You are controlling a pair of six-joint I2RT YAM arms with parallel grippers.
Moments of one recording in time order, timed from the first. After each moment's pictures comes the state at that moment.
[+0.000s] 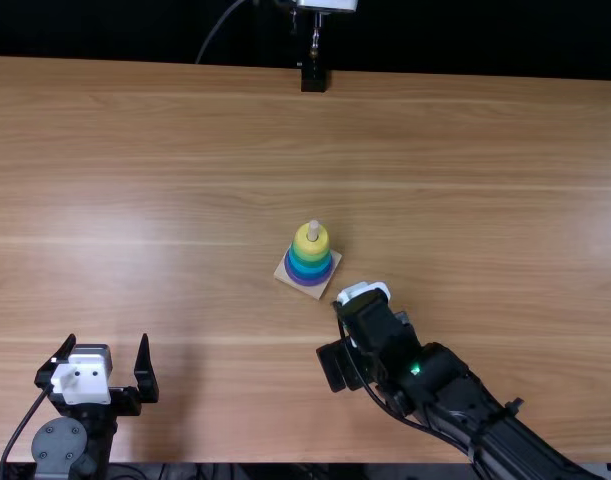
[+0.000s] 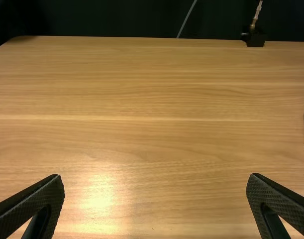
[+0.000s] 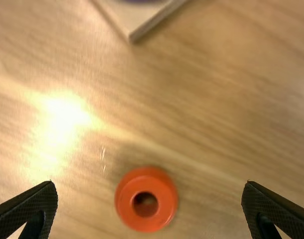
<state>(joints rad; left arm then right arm) -0.03 0.01 0.10 -0.37 -0.03 -0.06 0.65 1.37 0.76 -0.51 0.08 0.16</state>
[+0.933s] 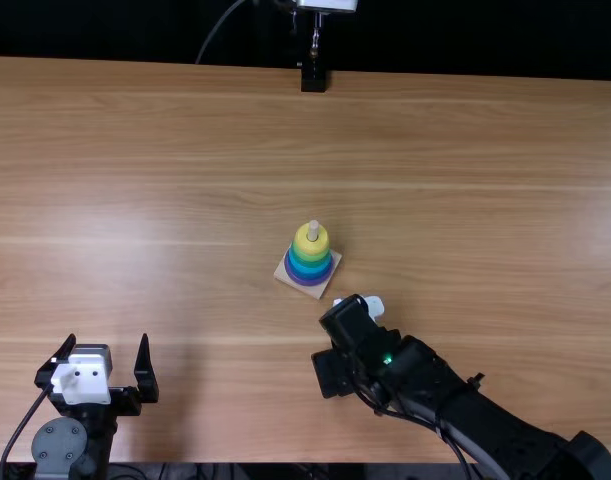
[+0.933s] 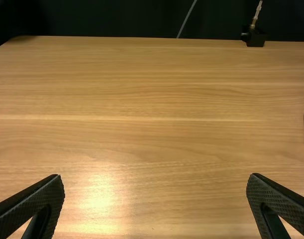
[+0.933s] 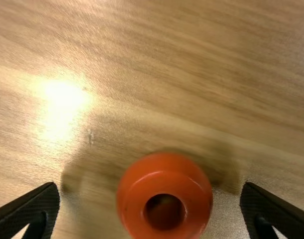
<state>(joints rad) -0.03 0.01 0.10 -0.37 -0.03 -0.06 0.68 1.53 0.75 -0.51 0.07 0.33</state>
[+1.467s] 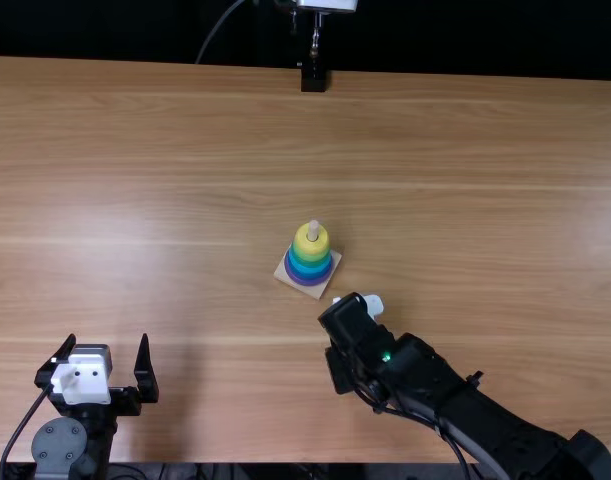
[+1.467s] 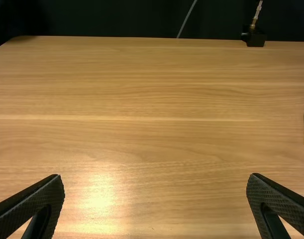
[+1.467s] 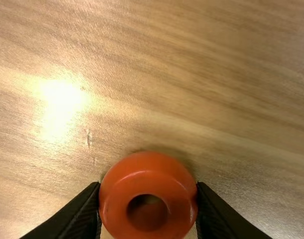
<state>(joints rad) -0.03 0.01 0.10 -0.37 -0.03 -0.06 0.68 1.53 0.77 -0.52 0.07 0.34</state>
